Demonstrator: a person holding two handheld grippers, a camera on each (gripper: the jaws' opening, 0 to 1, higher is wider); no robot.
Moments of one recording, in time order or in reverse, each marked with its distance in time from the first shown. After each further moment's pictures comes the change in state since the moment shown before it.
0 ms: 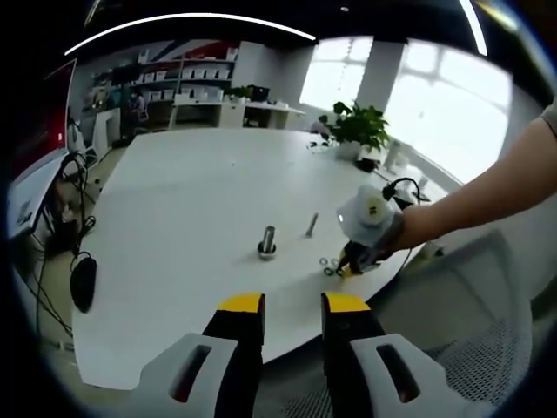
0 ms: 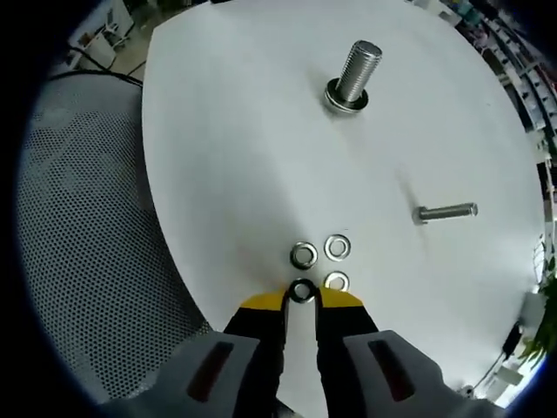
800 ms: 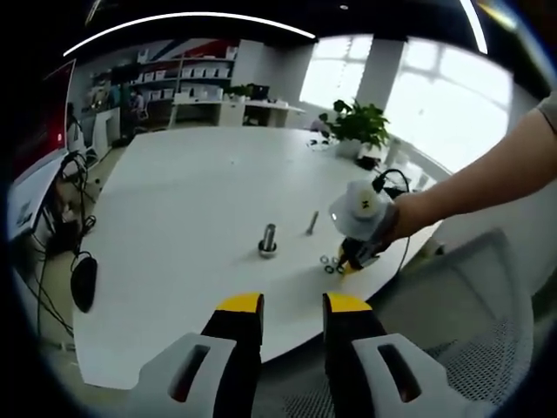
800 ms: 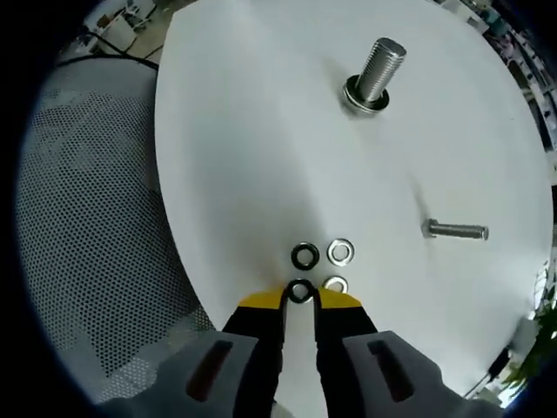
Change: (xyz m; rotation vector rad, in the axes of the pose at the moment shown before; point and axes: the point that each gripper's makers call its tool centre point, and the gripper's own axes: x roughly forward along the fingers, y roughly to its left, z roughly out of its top) left arm 0.001 0.001 -0.002 0.003 0.015 0.005; right arm 0.002 0.000 0.002 -0.123 0.131 0.077
